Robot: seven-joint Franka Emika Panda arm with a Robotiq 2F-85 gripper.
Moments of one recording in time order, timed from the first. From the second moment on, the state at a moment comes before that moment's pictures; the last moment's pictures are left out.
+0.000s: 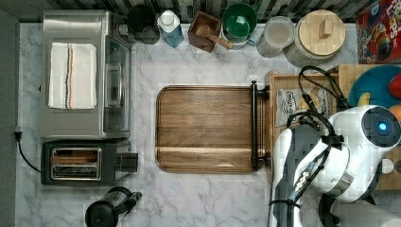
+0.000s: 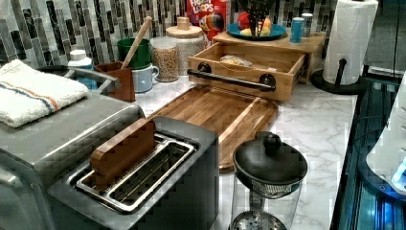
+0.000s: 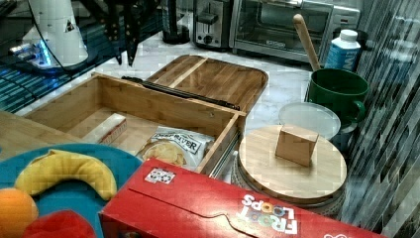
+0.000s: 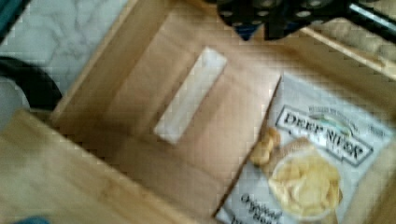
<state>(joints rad) -0.31 0.03 -0.19 -2.11 -0.06 0.51 -0.23</state>
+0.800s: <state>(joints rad) -0.35 0.22 -0.23 -2.04 -0.03 0.51 -0.04</state>
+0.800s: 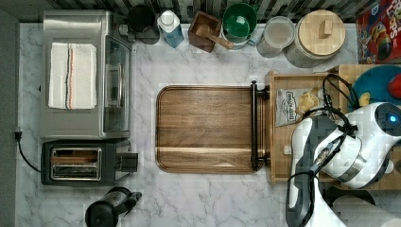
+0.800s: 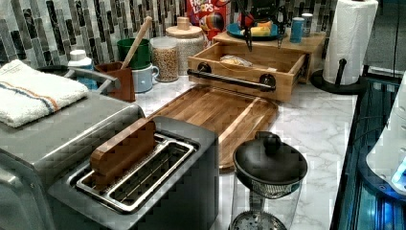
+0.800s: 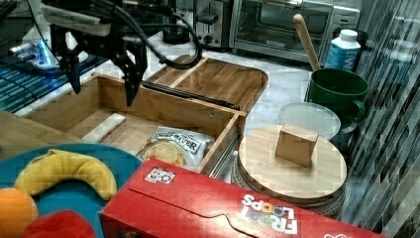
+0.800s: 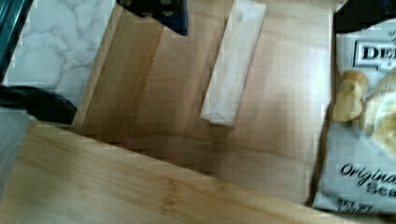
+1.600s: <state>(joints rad) -0.36 0.22 -0.27 -2.16 -0.08 0.72 0.07</state>
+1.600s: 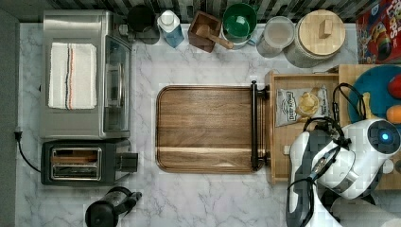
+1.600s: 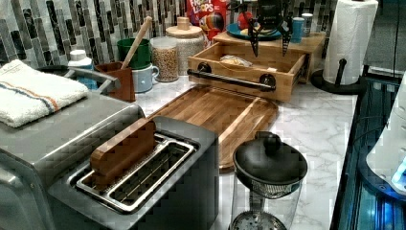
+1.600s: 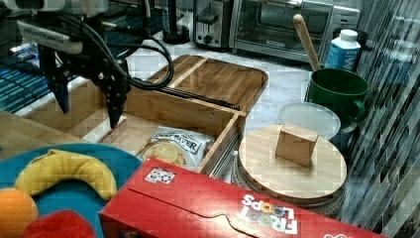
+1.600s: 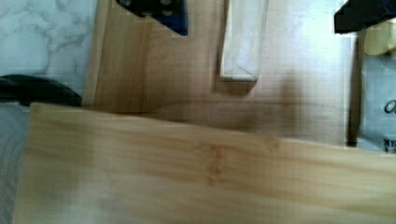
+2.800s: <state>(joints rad) -0.36 0.20 -0.26 -2.39 -0.05 0.99 0.15</state>
